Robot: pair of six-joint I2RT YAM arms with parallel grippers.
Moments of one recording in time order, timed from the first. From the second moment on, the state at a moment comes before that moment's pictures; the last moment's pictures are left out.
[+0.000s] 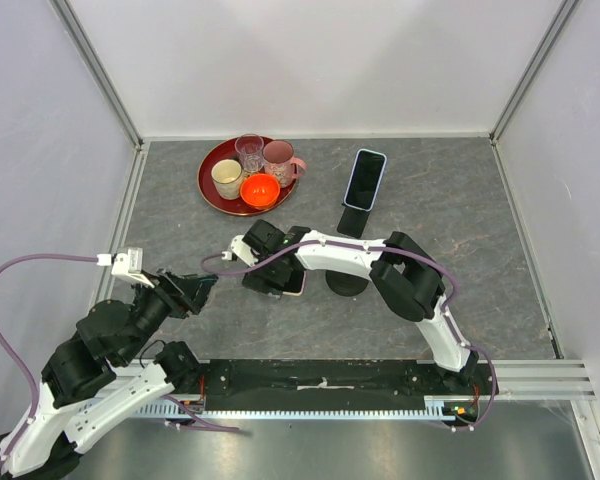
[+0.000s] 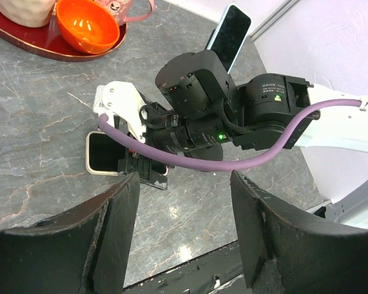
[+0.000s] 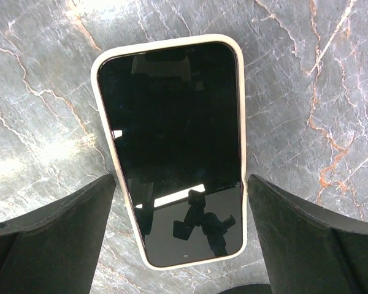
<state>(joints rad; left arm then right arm) -0.87 0.18 0.81 -0.81 -0.43 -0.69 1.02 2.16 1.64 -0.58 -0.02 -0.26</state>
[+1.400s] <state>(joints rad) -0.87 0.30 0.75 -0.78 -0.42 -0.78 1.05 1.83 1.15 -0.07 0.03 0.03</state>
